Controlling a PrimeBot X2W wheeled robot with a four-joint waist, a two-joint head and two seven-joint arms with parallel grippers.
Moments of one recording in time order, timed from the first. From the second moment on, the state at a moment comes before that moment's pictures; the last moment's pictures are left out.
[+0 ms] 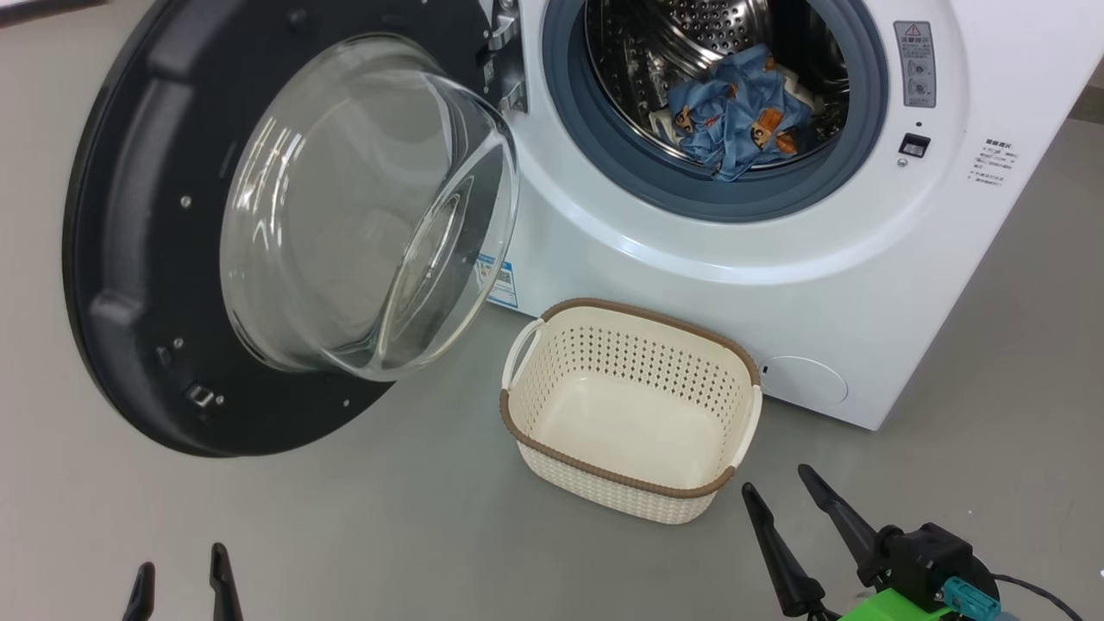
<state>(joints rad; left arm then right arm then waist) 0.19 0.04 0.08 0.04 -0.26 0.08 -0.26 0.00 -0.14 0.20 0.18 0.28 0.12 -0.25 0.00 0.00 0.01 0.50</state>
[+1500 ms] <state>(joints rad) -0.18 0.19 0.54 0.31 -1.05 -0.12 -0.16 0.00 -0.14 0.20 0.19 0.28 0.12 -0.25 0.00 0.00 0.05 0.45</state>
